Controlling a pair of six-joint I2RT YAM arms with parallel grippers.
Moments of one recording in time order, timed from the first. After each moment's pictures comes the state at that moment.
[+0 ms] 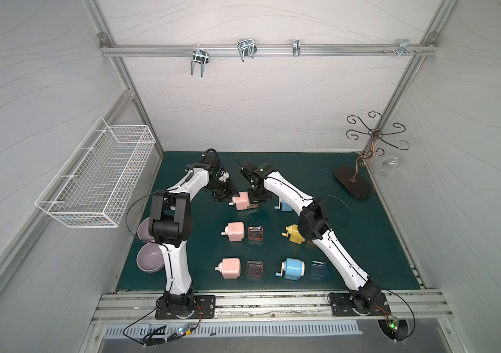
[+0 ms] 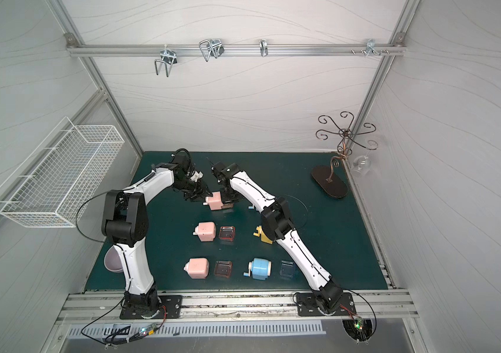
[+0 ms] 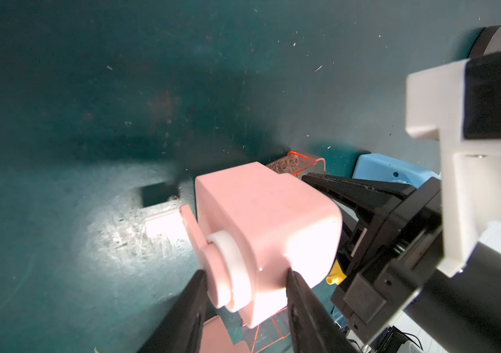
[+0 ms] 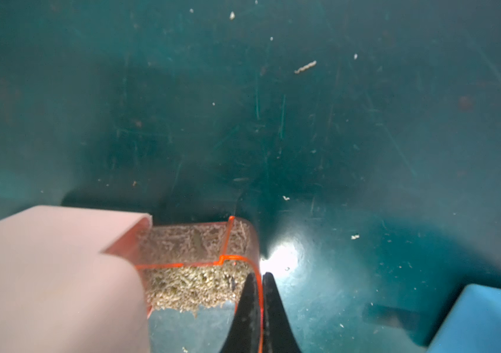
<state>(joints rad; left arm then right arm) -0.14 2.01 1.55 -0.88 0.55 -0.36 0.79 2.70 2.67 -1.35 0.06 0.51</state>
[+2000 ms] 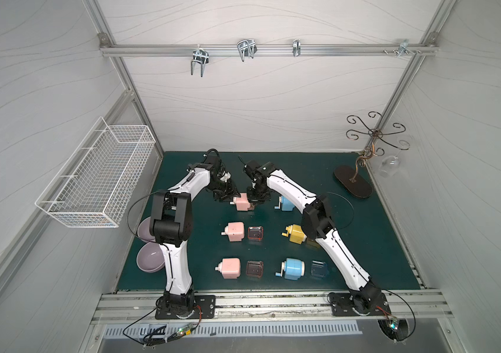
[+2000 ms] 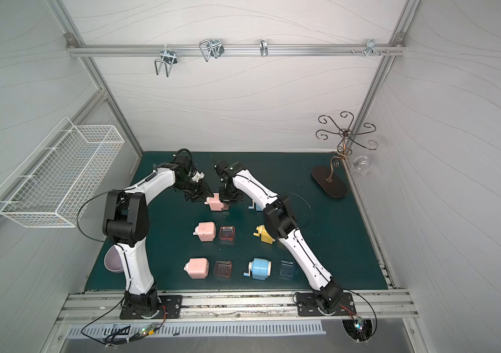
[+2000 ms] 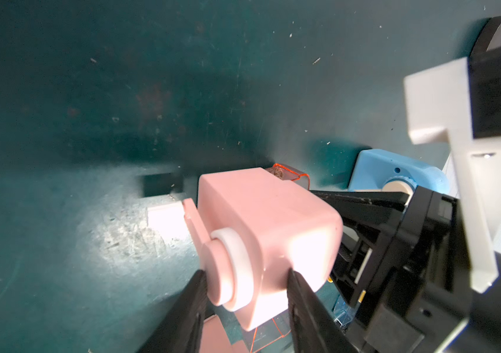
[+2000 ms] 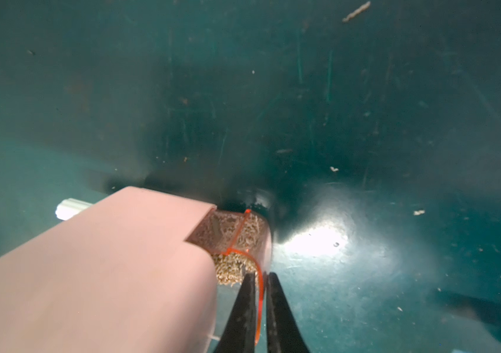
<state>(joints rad) -0.15 2.01 1.56 -0.89 0.55 -0.36 0.77 2.64 2.56 -1.28 -0.15 0.60</state>
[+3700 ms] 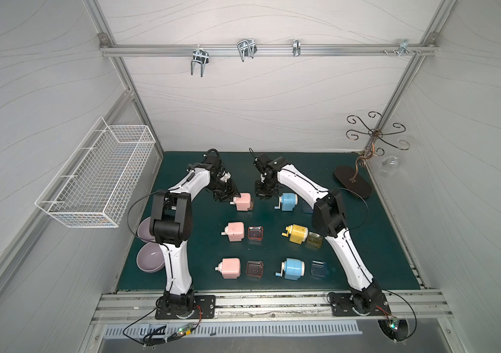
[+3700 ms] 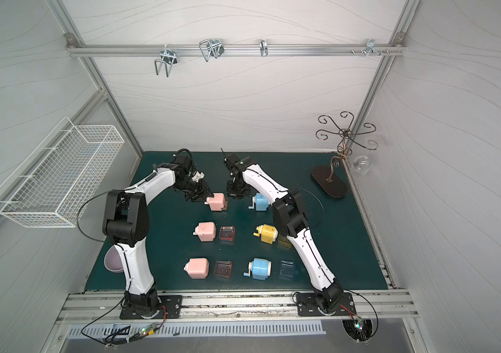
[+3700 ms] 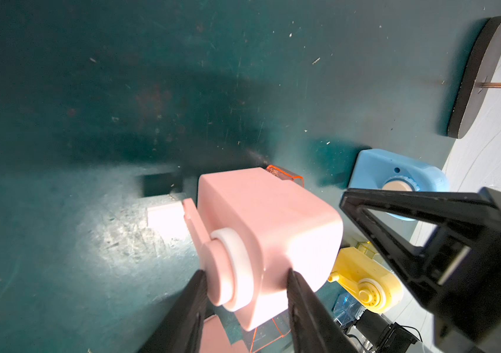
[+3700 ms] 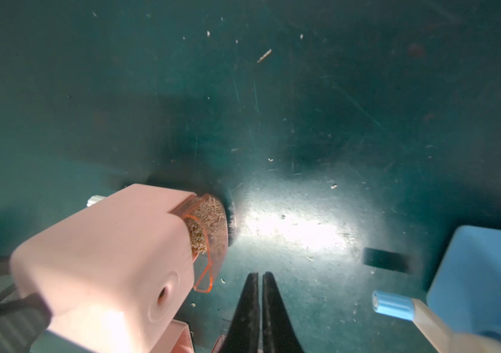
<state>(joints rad) -0.15 2.01 1.56 -0.89 0.55 -0.36 0.71 2.48 2.35 -1.19 -0.18 0.63</state>
